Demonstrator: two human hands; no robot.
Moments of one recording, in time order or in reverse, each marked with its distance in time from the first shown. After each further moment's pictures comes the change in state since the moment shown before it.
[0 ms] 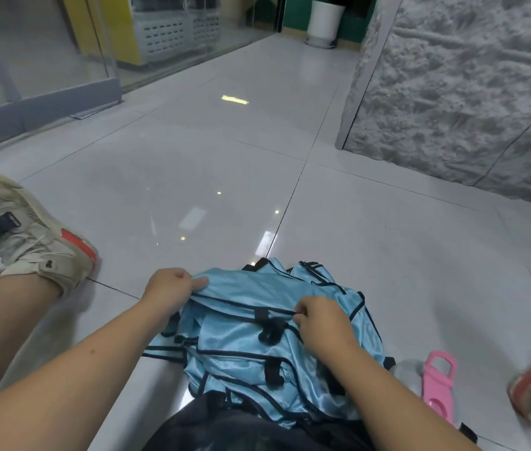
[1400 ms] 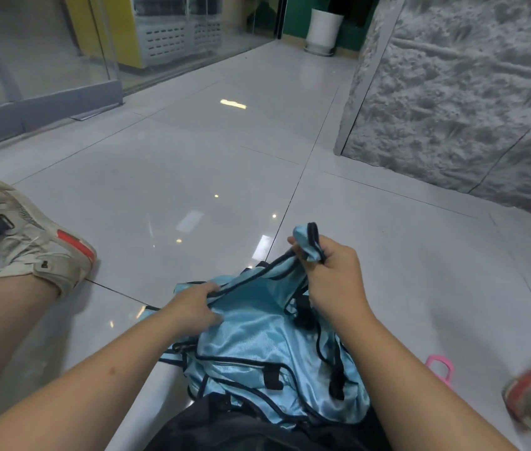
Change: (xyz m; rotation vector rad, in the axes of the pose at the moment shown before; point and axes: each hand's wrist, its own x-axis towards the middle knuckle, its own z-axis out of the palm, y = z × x) left_hand -0.020 0.004 0.015 0.643 -0.333 0.221; right_hand -0.006 -0.052 -0.067 0.885 0.299 -0.226
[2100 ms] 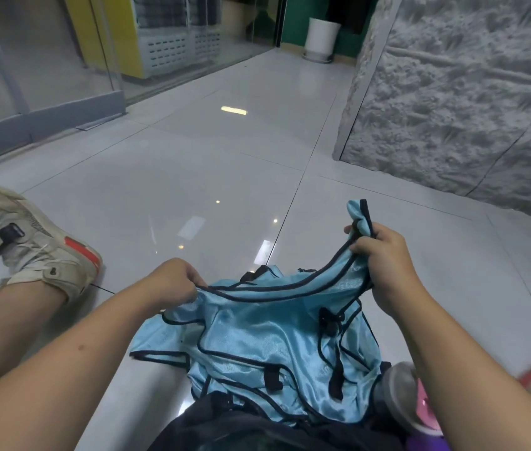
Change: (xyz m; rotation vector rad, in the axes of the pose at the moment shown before) left_hand -0.010 0.006 -0.056 -0.155 0.117 -0.084; right_hand 0.023 -0.026 -0.070 0.132 0.097 0.195
